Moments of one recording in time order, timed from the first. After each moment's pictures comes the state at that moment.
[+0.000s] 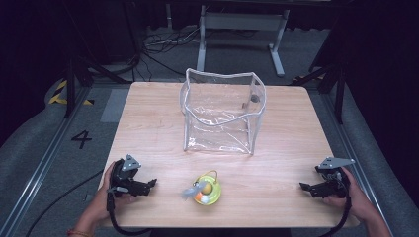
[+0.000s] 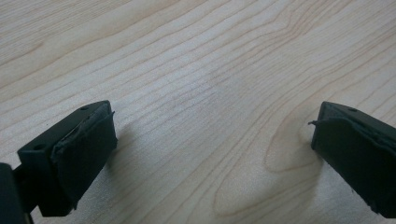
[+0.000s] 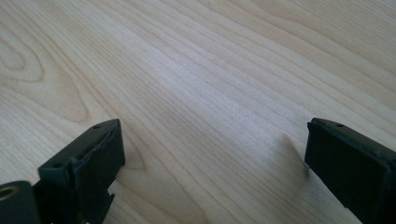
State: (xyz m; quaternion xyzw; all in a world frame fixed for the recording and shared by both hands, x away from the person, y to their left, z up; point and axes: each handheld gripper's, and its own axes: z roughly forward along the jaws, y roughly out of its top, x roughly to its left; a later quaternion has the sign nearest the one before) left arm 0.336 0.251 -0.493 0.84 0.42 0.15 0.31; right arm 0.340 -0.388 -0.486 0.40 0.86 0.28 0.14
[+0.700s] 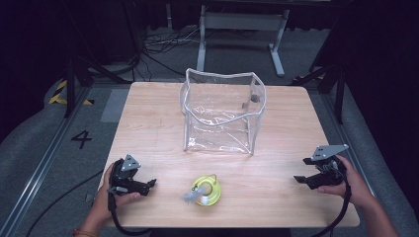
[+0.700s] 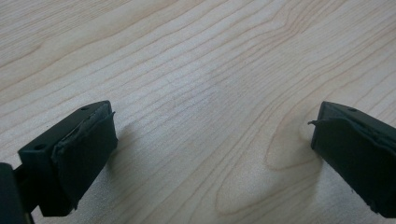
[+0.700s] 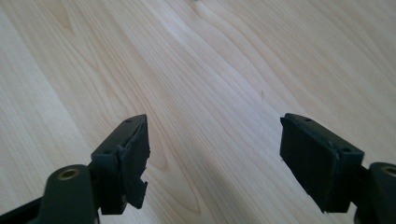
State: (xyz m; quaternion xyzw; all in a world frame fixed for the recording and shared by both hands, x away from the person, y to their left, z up) left arm 0.337 0.253 -0.493 0.84 0.41 0.15 0.32; right arm 0.351 -0.346 -0.422 0.30 0.91 0.28 0.12
